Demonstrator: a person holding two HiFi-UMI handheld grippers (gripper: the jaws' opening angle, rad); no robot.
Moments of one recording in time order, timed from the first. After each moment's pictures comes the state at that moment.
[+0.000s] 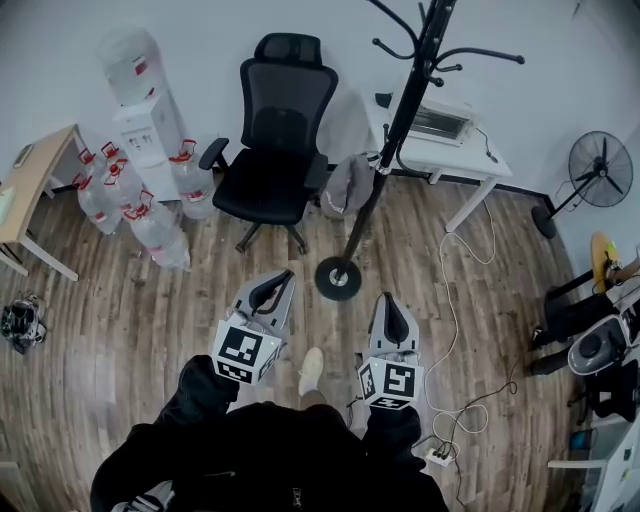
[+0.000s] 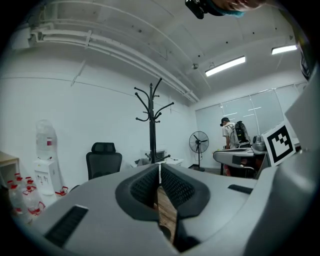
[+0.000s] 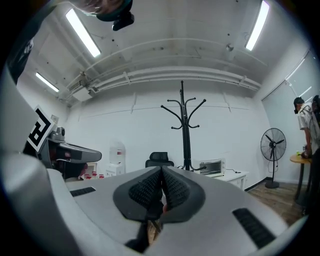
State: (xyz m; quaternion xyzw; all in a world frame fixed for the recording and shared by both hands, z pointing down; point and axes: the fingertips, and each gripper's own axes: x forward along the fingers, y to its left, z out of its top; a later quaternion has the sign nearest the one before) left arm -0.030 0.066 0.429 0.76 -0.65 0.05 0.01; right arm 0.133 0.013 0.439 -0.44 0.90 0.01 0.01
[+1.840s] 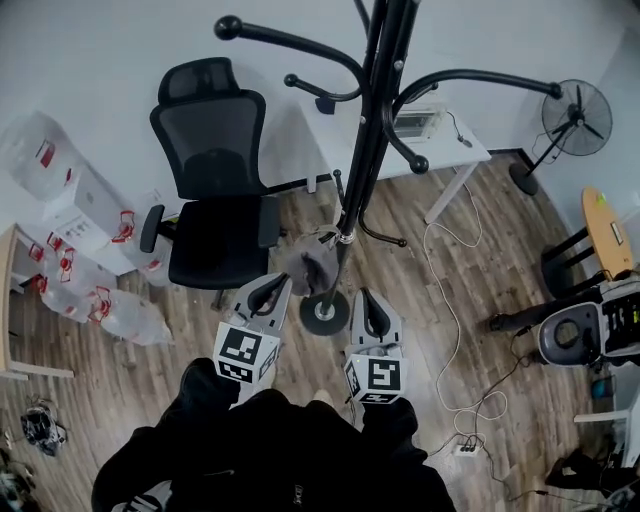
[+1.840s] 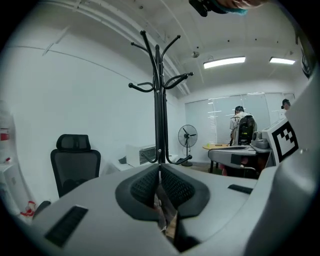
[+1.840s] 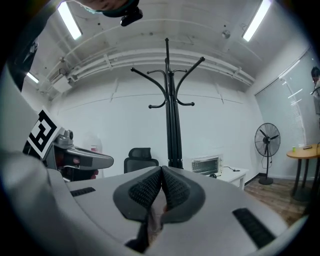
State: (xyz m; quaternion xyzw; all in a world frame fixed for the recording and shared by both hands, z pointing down) left arm -0.101 -0.309 0.443 0.82 -0.56 0.08 0.04; right arm 0.034 -0.316 0.445 -0.50 0.86 -0.02 0.00
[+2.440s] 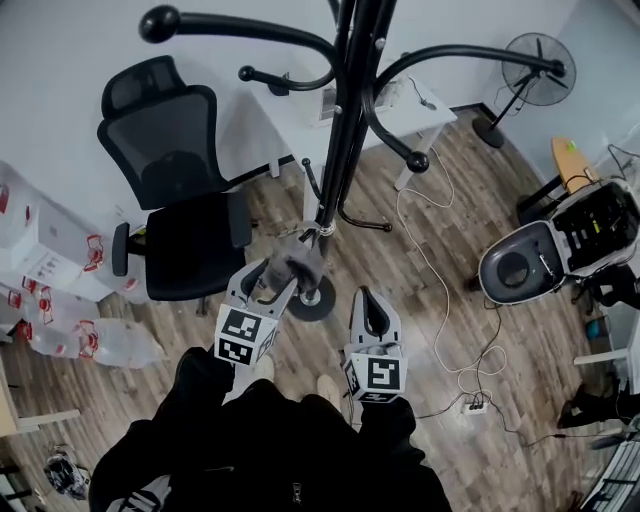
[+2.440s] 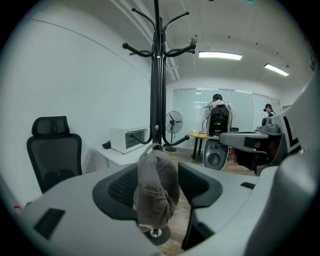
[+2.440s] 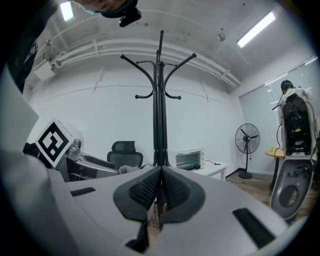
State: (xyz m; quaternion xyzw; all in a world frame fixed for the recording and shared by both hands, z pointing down) left arm -0.101 -0.373 0.508 0.87 -0.46 0.16 0.09; right arm 0.043 -0.333 0.471 -0.59 0.80 -0.05 -0.03
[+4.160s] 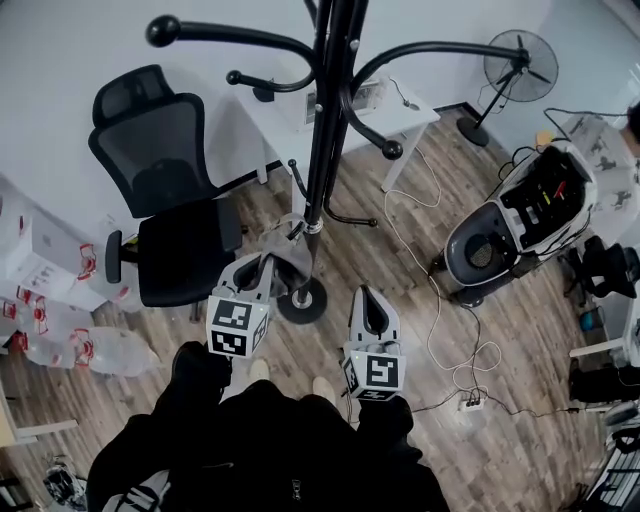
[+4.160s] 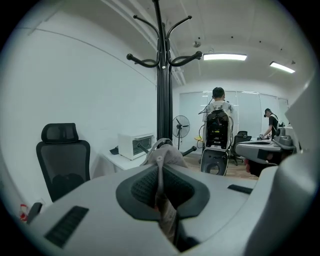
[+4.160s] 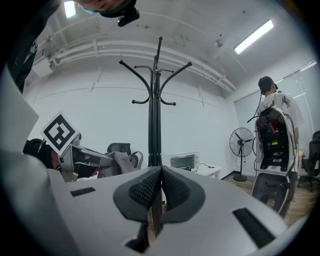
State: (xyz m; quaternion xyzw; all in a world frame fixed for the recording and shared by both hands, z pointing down) left arm -0.109 -0.383 0.470 0.85 -0.51 0.14 0.08; right arm 0.063 -0.318 0.456 -0.62 0.79 -0.04 -0.02
